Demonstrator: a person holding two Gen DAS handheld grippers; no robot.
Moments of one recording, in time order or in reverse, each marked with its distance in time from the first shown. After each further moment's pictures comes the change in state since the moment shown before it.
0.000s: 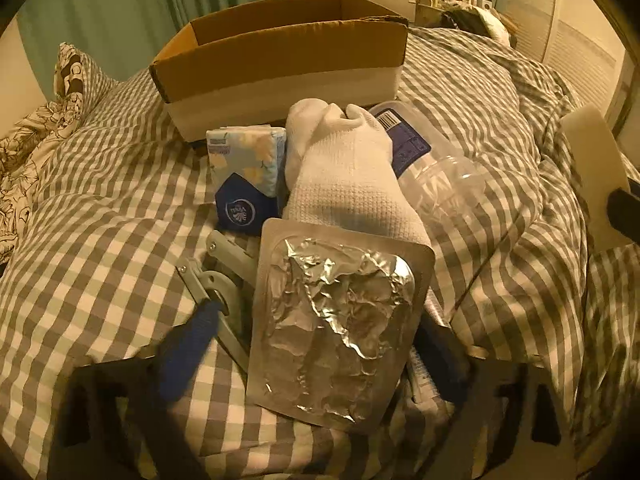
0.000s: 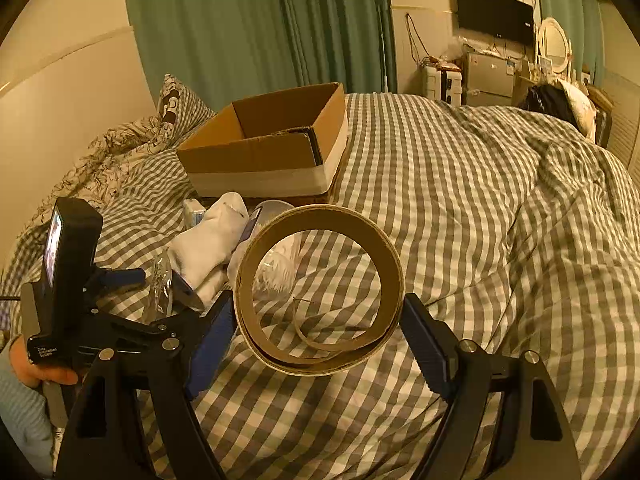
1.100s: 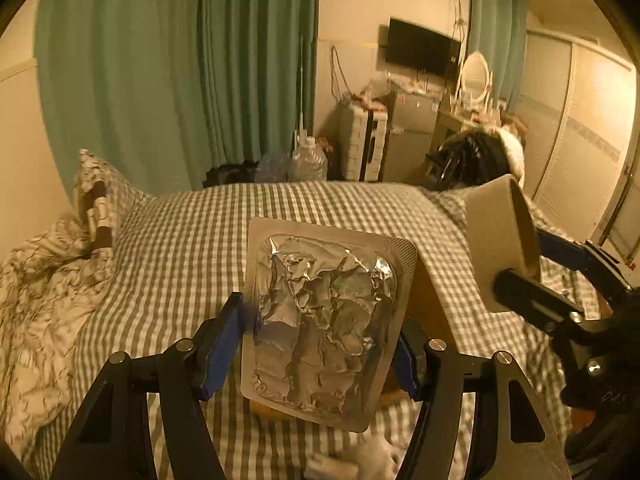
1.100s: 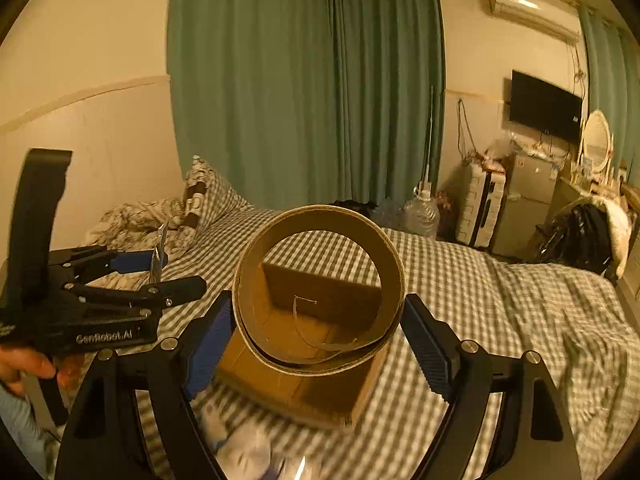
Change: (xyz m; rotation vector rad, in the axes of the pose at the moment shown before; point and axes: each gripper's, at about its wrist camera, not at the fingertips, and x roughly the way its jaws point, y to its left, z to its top) left arm -0.069 0.101 0.242 -0.112 -0.291 -0.021; right arm 0.060 0.049 0.248 -0.160 -0.200 0.092
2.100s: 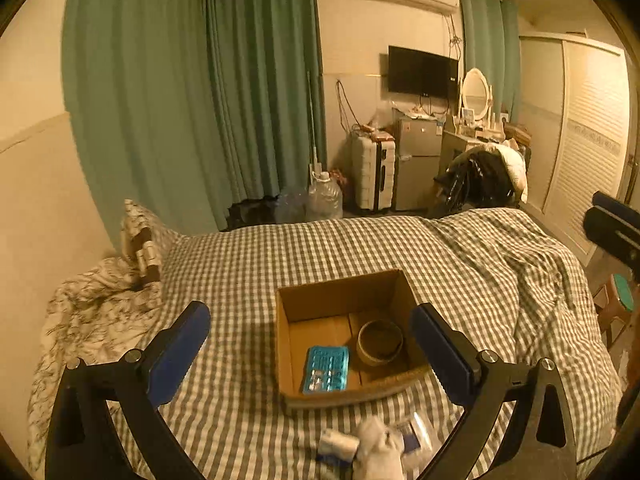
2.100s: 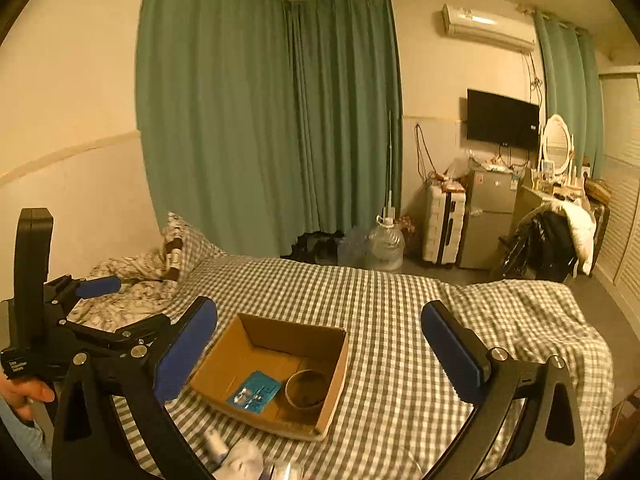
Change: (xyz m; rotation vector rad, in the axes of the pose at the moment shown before) left arm -0.141 -0.024 -0.005 0.037 -0.137 0.088; right arm -0.152 -0.003 0.044 0.030 -0.143 -0.119
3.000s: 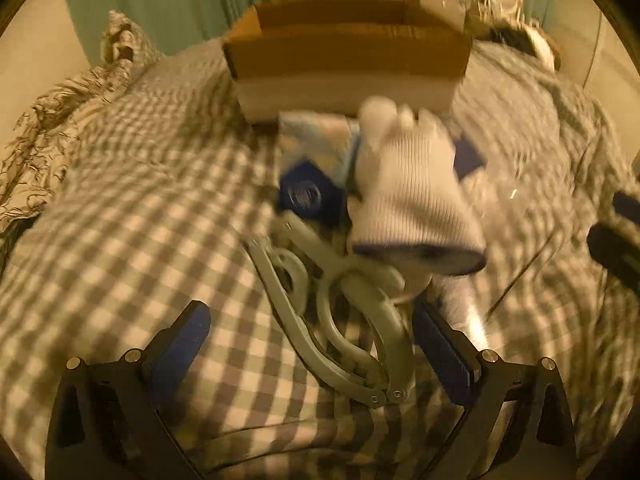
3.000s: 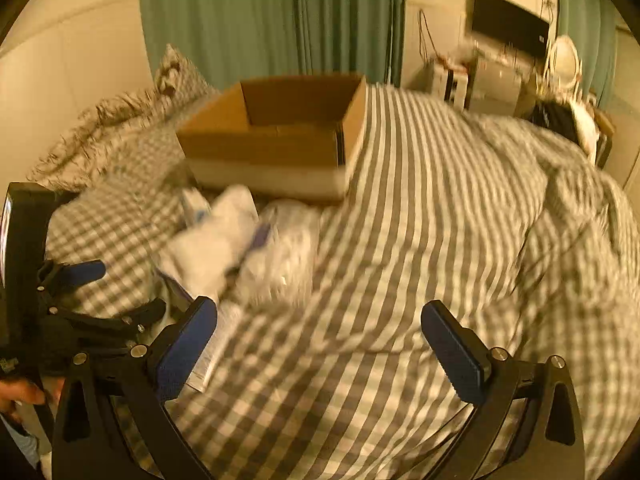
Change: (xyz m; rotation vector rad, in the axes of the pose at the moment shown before) left arm 0.094 -0.051 -0.276 -0.022 0.453 0.049; right arm 0.038 0.025 -0.277 0.025 0.449 -0.019
